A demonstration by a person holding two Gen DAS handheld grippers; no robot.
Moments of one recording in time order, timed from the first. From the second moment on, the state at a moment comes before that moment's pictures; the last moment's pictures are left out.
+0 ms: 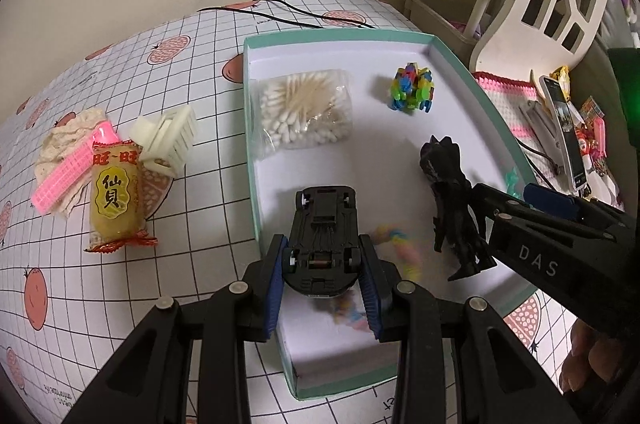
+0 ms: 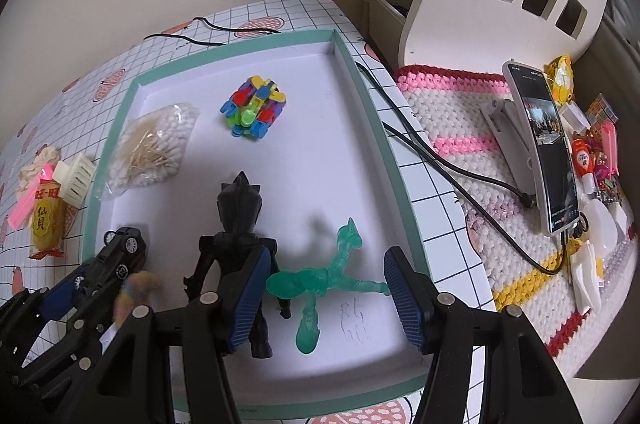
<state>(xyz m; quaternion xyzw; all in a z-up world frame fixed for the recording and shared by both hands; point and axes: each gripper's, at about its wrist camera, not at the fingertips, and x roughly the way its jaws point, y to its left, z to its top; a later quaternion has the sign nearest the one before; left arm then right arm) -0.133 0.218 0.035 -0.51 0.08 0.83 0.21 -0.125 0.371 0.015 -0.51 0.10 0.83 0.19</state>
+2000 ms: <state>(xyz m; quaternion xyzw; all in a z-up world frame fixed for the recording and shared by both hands) -0.158 0.133 0.060 -0.46 0.03 0.88 0.12 -0.138 0.301 0.030 -0.47 0.06 0.87 0.11</state>
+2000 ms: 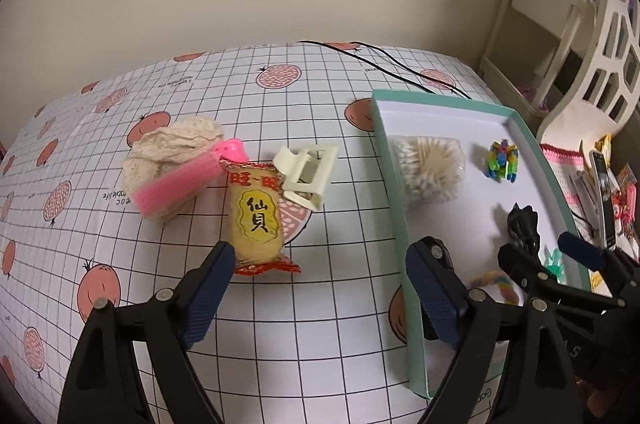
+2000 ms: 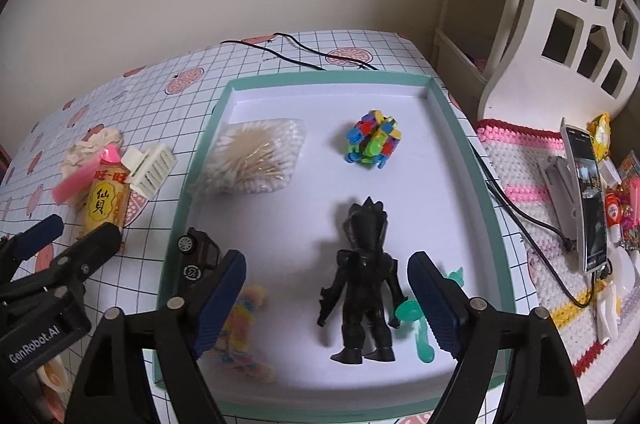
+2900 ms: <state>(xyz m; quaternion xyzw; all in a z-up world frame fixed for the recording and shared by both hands) -0.183 0.017 0.060 -0.46 -0.10 0.88 0.01 -0.159 0.247 0.034 -0.44 0.06 0.89 0.07</state>
